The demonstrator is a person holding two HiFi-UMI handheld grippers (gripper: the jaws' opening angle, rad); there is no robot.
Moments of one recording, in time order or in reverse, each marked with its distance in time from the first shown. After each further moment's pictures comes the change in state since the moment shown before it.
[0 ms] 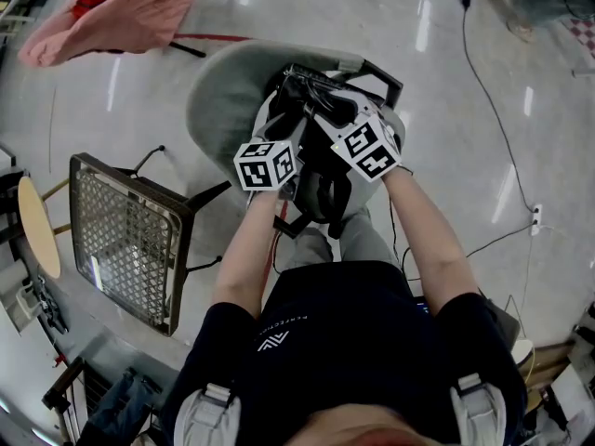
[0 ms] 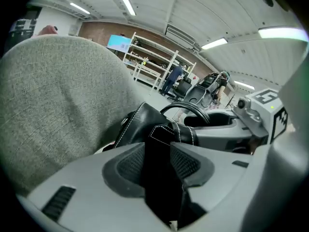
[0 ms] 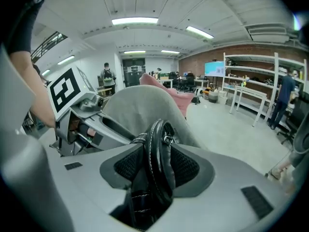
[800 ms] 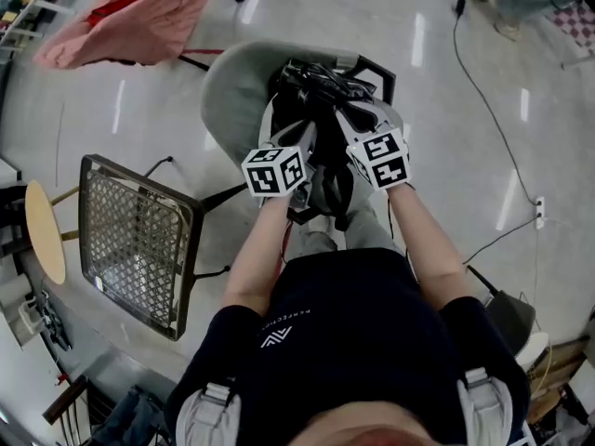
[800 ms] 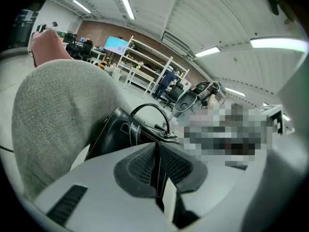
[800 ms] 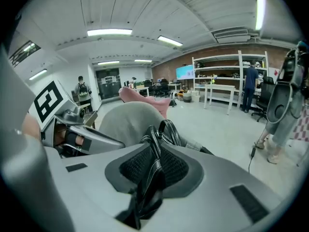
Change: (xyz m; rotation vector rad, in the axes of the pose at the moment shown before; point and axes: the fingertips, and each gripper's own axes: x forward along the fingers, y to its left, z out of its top) left arm -0.064 -0.057 -0.004 -0.016 -0.048 -0.097; right arm -0.082 0.022 0.011 0.238 -0.096 -0.235
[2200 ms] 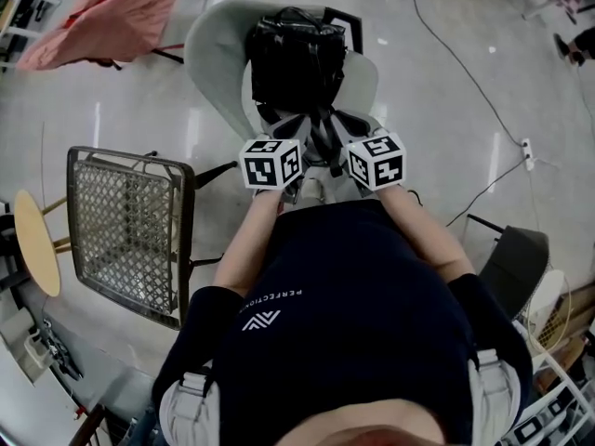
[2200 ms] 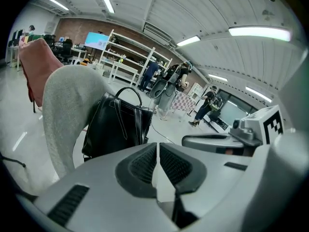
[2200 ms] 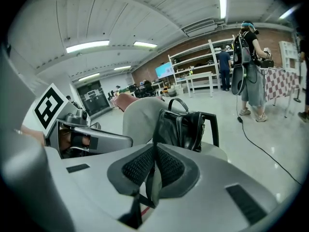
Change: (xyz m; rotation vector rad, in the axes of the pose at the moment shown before) left arm -0.111 -0.066 -0.104 0.153 0.117 -0.117; right arm -0.121 0.121 -0.093 0.307 -0.005 -0.094
